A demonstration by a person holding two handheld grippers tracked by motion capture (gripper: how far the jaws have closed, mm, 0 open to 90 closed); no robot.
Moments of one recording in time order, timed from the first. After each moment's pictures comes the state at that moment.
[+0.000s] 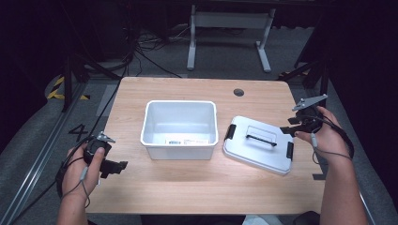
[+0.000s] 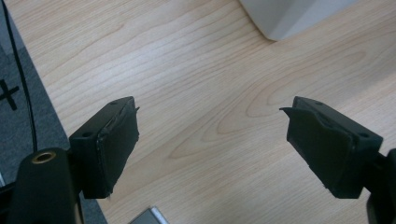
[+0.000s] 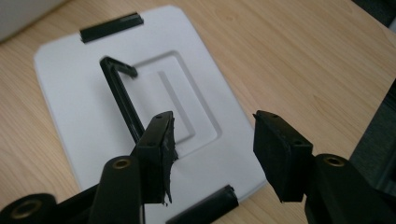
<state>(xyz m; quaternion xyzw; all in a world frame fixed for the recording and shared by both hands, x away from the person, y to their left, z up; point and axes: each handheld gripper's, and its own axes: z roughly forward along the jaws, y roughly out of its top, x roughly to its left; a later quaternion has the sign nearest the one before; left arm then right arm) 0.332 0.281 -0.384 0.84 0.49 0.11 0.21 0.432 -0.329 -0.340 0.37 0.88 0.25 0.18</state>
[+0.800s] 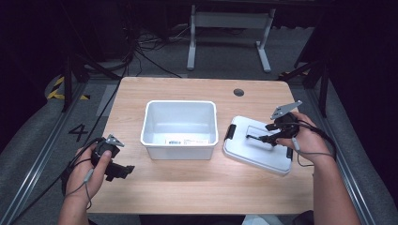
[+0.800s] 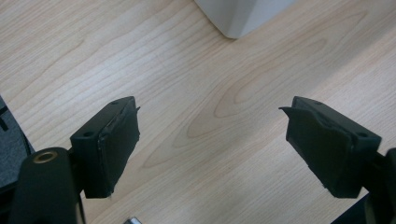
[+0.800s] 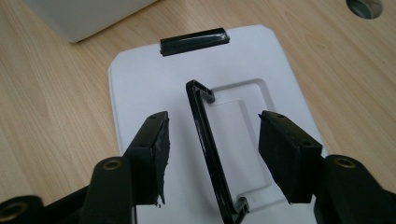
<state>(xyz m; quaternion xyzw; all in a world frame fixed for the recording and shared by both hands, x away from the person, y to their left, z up) 0.329 0.259 -0.383 0.87 0.44 0.09 0.19 0.436 -0.276 -0.372 0.28 0.91 0.27 0.11</state>
